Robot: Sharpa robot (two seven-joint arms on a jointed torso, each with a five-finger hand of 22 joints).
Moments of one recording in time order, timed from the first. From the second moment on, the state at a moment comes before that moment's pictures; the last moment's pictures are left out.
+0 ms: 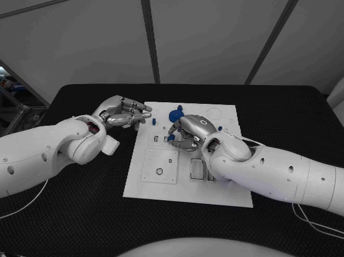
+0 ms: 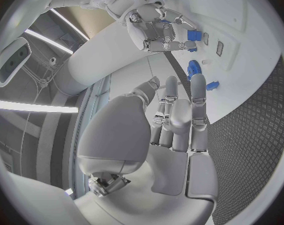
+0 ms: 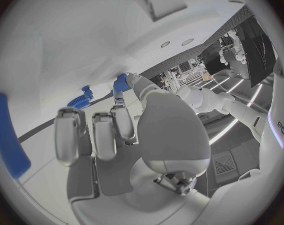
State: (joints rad) left arm 1.10 -0.96 0.07 1.52 -0.50 -0.26 0.22; left_hand 1.35 -0.12 0.33 0.03 0.14 1.01 0.15 0.07 0.07 1.22 0.05 0.48 0.38 1.39 -0.01 1.25 0.99 0.20 0.99 0.10 0.98 0.53; right arm 1.05 -0.51 0.00 1.43 -1.65 -0.49 -0.25; right_hand 1.29 -0.16 0.32 0.06 0.33 1.07 0.13 0.12 0.13 1.42 0.04 1.31 1.31 1.46 -0.03 1.50 1.31 0.04 1.46 0.08 1.48 1.31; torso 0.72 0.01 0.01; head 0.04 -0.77
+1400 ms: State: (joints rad) left arm 1.10 -0.96 0.07 1.52 -0.50 -0.25 0.22; left_hand 1.35 -0.12 0.33 0.03 0.14 1.01 0.15 0.07 0.07 1.22 0.05 0.48 0.38 1.39 -0.01 1.25 0.99 0.20 0.99 0.10 0.98 0.53; right arm 1.05 -0.52 0.00 1.45 -1.68 -0.48 -0.28; right_hand 1.29 -0.18 0.27 0.08 0.28 0.97 0.15 0.07 0.10 1.39 0.06 1.28 1.31 1.46 -0.02 1.50 1.31 0.04 1.45 0.09 1.48 1.31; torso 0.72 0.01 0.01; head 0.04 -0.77
